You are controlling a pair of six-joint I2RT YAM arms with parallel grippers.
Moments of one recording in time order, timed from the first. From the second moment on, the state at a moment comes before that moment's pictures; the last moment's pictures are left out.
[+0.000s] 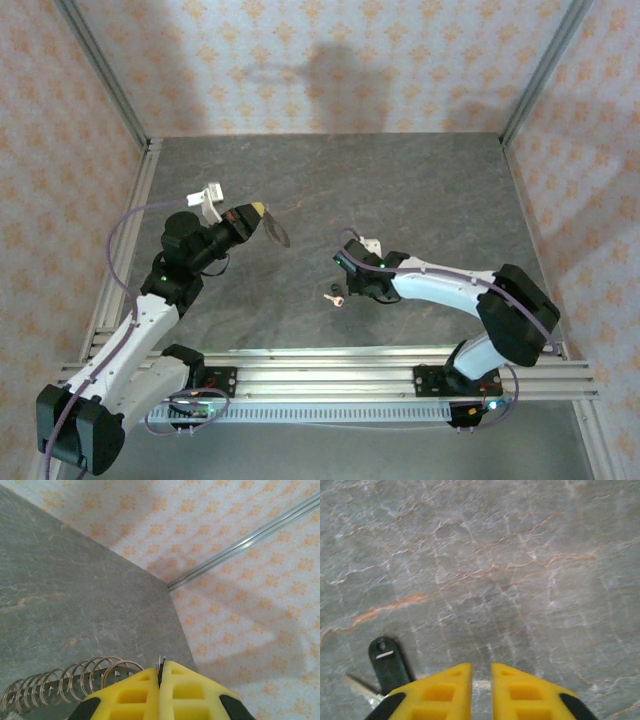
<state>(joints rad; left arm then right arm) -0.25 0.88 0.63 0.11 0.35 -0.88 0.86 1.49 0.84 -0.55 0.24 0.79</state>
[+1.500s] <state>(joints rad) -0.25 0.88 0.62 0.13 0.37 -0.88 0.92 1.54 0.76 -0.38 0.05 1.30</state>
